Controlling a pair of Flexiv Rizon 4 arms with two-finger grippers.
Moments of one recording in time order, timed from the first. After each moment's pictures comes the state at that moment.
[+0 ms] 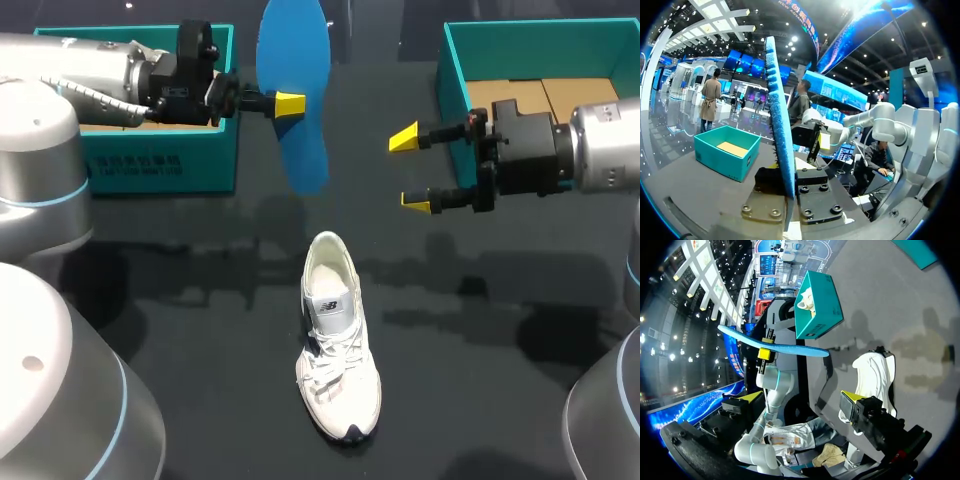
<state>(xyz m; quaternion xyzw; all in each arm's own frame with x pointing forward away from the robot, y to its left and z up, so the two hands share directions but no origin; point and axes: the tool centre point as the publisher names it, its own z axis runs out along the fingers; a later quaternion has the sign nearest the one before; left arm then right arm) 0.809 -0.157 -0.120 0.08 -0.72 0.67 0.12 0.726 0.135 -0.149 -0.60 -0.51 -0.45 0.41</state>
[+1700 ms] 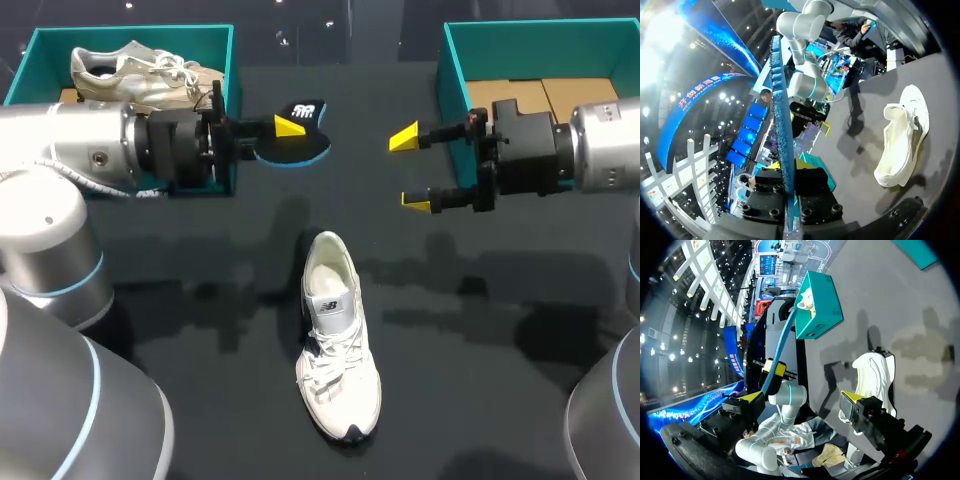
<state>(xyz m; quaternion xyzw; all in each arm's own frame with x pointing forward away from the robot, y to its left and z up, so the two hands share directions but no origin) 0.780 -0.156 -0.134 -0.37 -0.60 0.57 -0.41 0.726 0.135 -0.148 -0.60 -0.51 -0.45 0.41</state>
